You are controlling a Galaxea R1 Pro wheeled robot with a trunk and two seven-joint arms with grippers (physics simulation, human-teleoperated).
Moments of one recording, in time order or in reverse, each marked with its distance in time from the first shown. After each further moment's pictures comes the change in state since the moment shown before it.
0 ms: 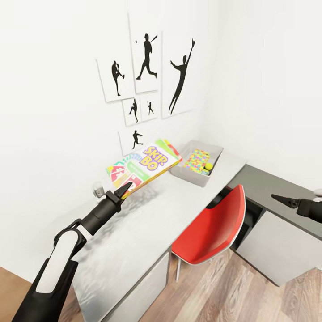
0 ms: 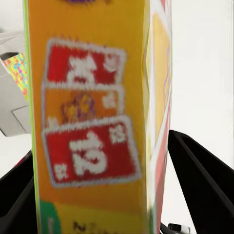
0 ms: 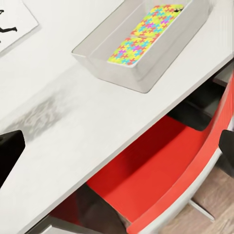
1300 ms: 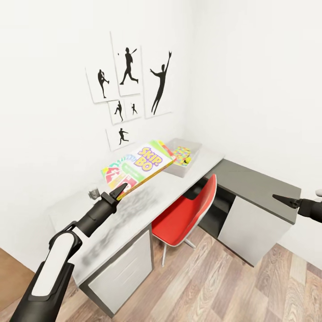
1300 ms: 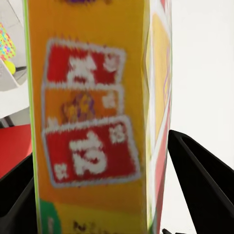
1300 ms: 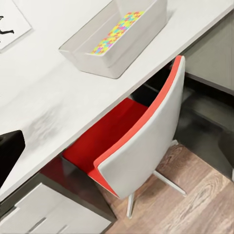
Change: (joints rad) left arm 0.019 0.004 0.039 0.000 -0.012 -0.006 -0.012; right arm -0.001 0.000 -0.010 0.002 0.008 0.000 0.000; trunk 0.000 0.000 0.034
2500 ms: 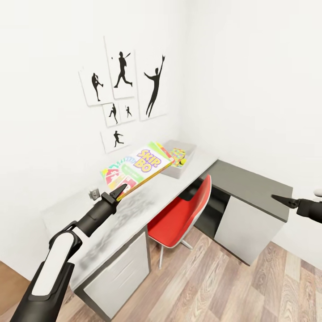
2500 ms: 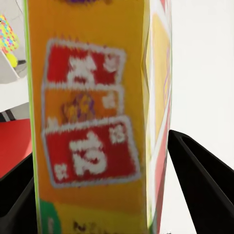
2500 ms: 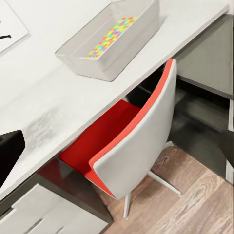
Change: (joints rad) left arm -0.002 -0.007 0.009 0.001 0.009 0.005 0.054; right arm 0.000 0.000 0.009 0.000 0.000 0.000 0.000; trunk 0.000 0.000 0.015
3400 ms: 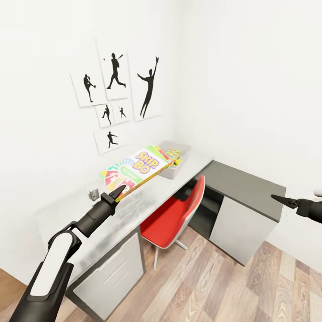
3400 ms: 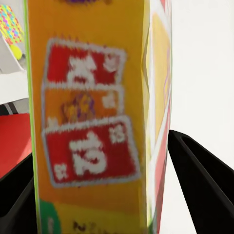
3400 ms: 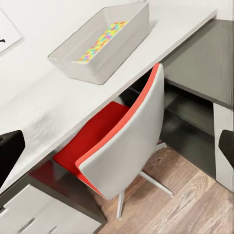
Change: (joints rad) left arm 0.002 0.006 0.001 -0.001 0.027 -0.009 0.059; right arm 0.000 0.001 0.000 0.000 0.000 0.000 0.000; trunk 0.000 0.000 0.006
